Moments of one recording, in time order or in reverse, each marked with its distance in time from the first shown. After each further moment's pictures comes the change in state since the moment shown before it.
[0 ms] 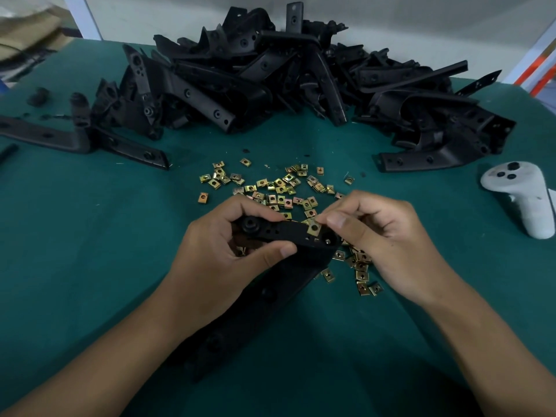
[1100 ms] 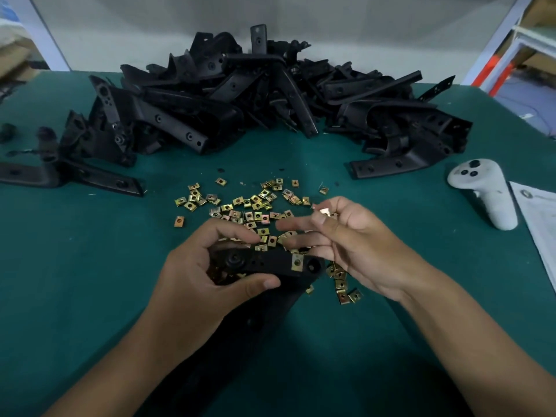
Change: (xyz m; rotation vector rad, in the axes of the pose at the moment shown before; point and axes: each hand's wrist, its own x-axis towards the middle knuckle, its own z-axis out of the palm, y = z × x) left_hand -0.002 0.005 0.005 -0.013 -0.002 0.027; right_hand 0.010 0.009 -0.010 0.548 -0.053 0.373
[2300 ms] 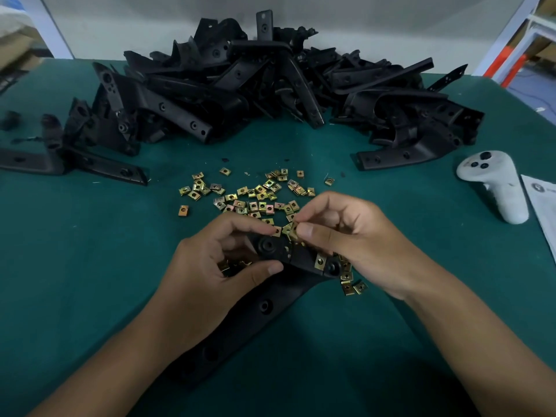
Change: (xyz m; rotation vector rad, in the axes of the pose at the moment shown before) left_hand 0.001 -0.010 0.000 -0.015 -0.110 0.018; right_hand -0.006 0.003 0.006 -0.357 -0.027 -0.142
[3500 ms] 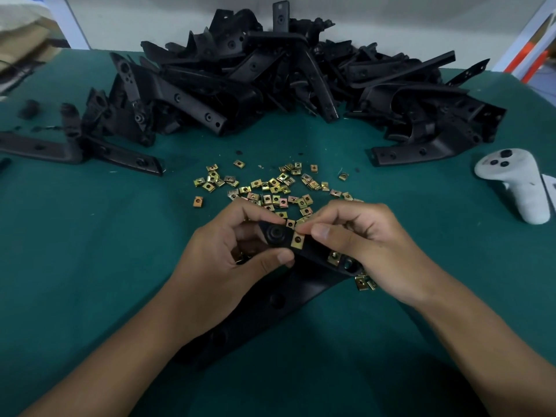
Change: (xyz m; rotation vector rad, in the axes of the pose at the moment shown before) left_hand 0.001 0.003 -0.003 -0.141 -0.030 -0.022; right_hand -0.004 0.002 0.011 -0.068 -0.013 -0.091
